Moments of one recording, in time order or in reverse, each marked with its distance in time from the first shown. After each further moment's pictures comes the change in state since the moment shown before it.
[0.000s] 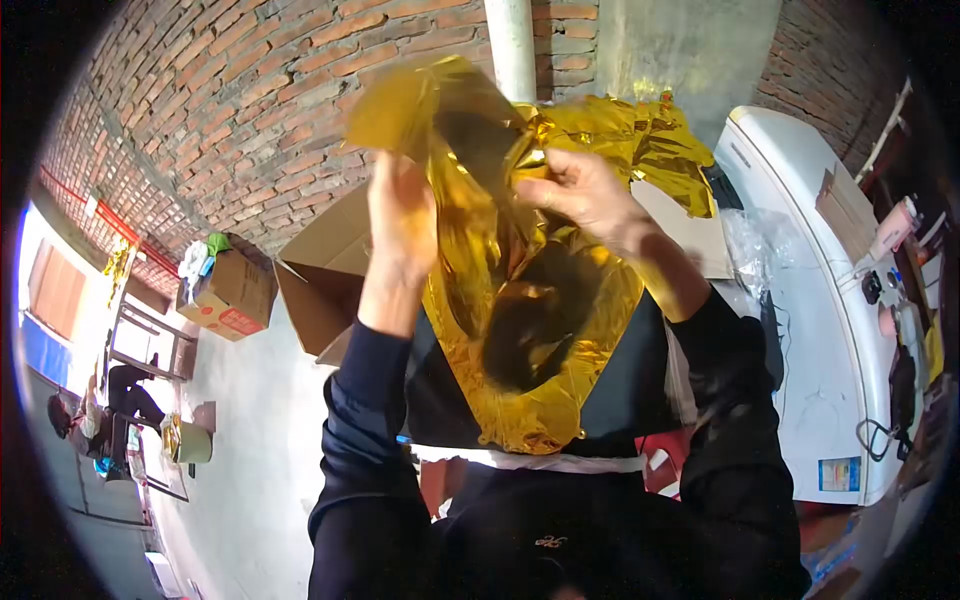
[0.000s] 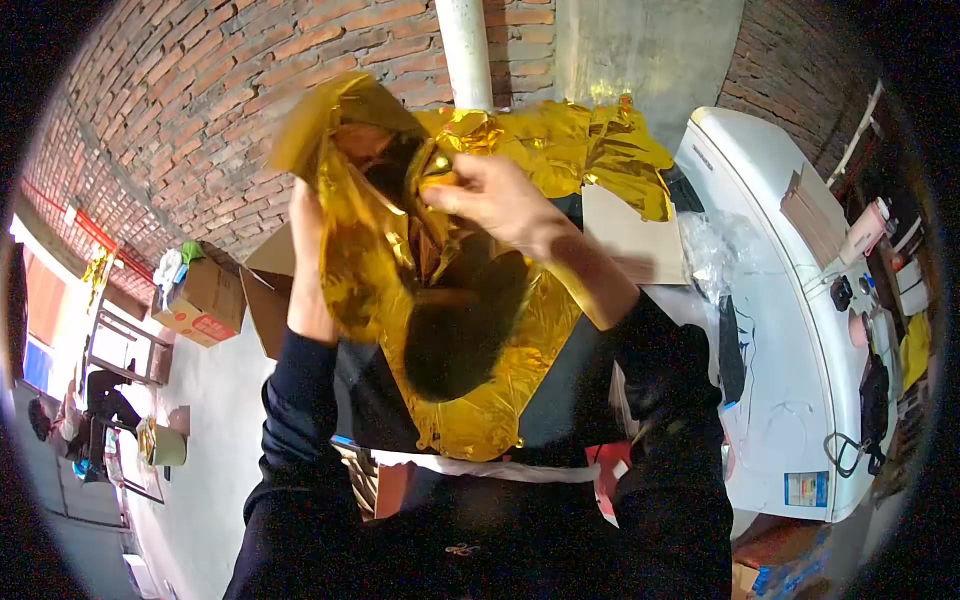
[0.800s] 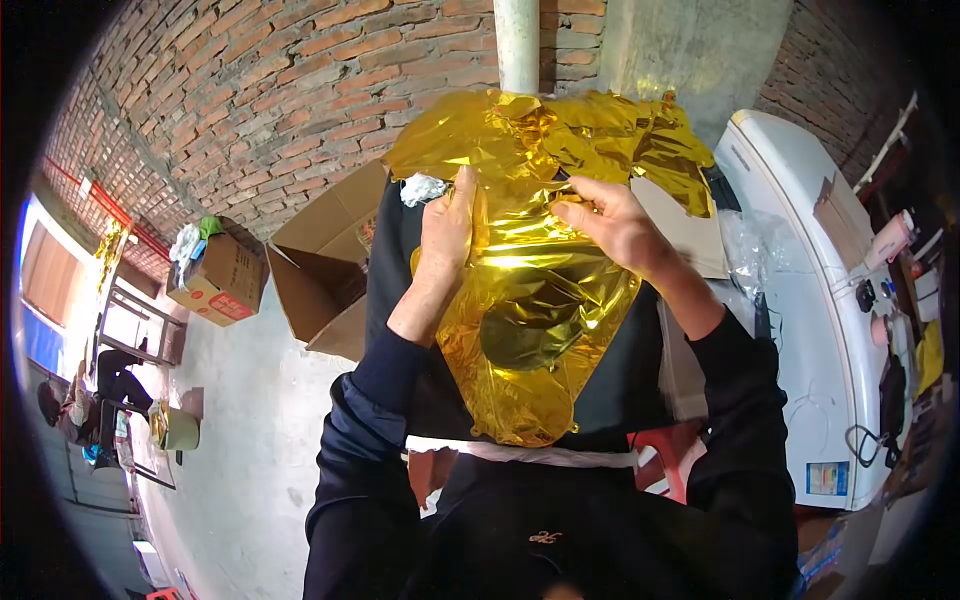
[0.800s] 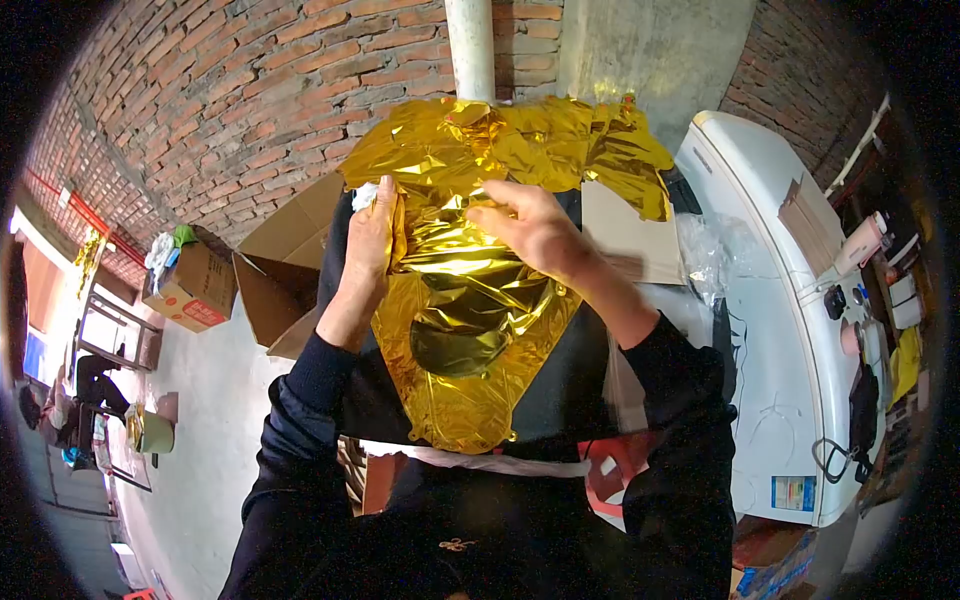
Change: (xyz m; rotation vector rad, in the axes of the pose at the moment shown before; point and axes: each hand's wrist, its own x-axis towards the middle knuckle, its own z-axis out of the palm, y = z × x) left_hand -0.025 -0.059 -0.021 0.788 0.523 -0.041; right_hand -0.037 0.025 -0.019 -0.264 -0.003 -0.064
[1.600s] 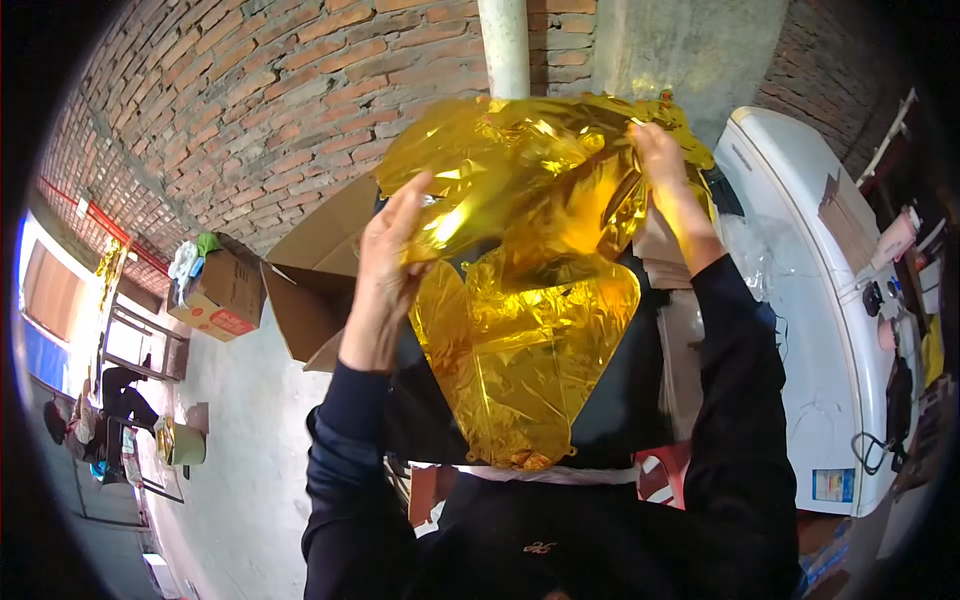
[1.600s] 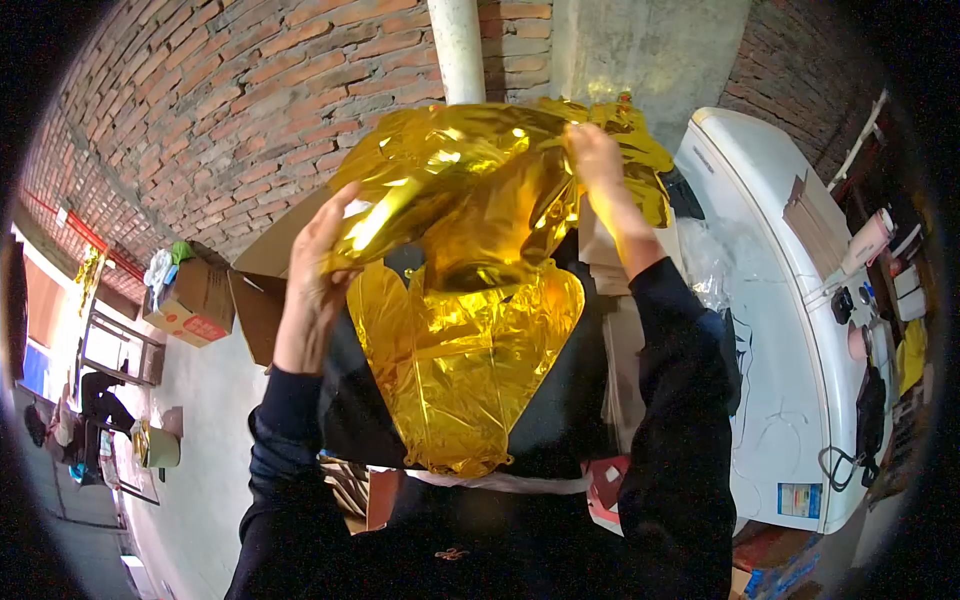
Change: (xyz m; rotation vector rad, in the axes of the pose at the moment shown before) left_hand 0.001 0.033 -0.031 -0.166 -0.191 0.029; right_hand 0.073 0.138 -0.119 -0.083 0.661 0.081
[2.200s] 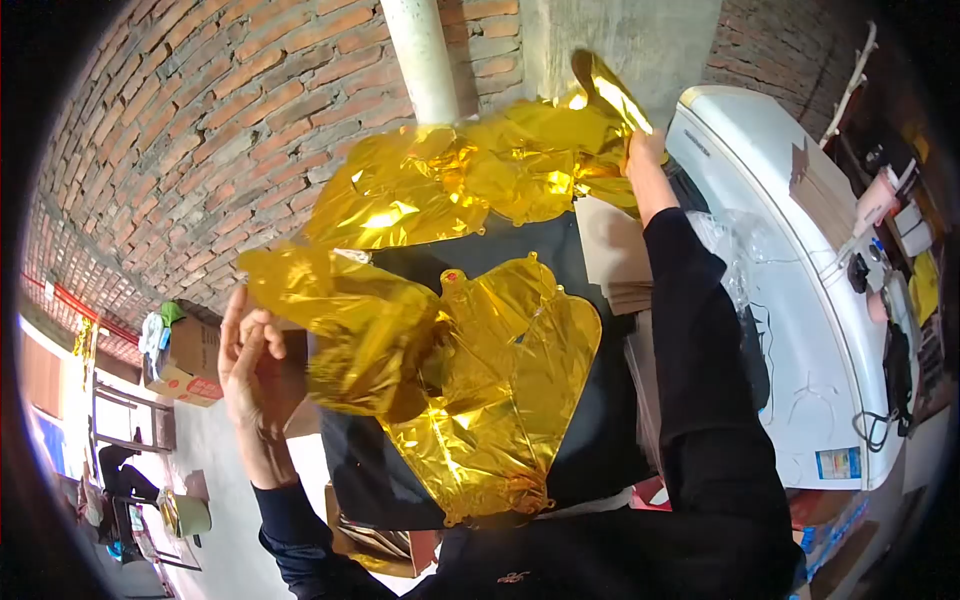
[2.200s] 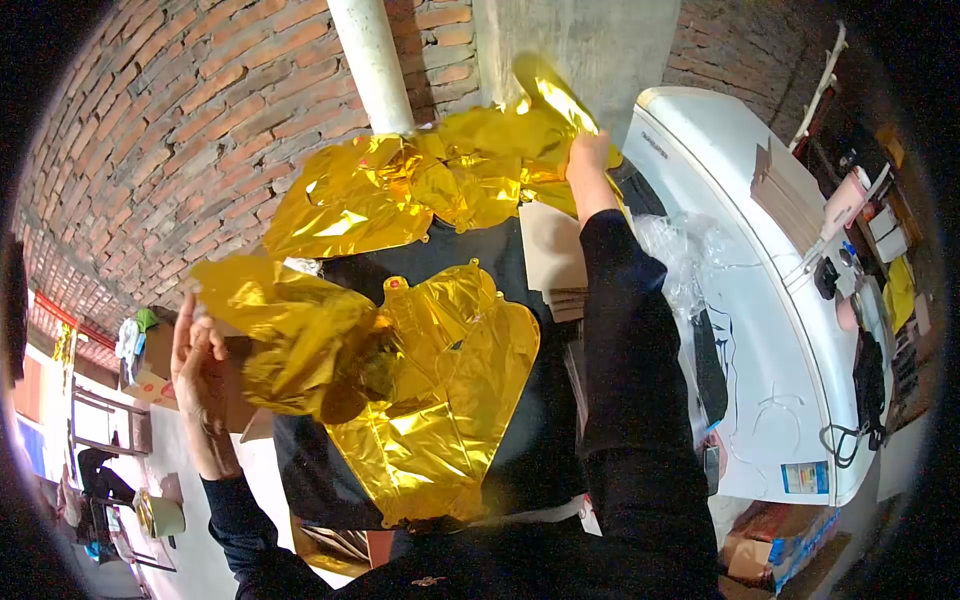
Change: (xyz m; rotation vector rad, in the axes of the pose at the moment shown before) left_hand -0.004 0.020 -0.112 0.095 0.042 0.222; right_hand 0.121 0.160 -0.068 0.046 0.711 0.357
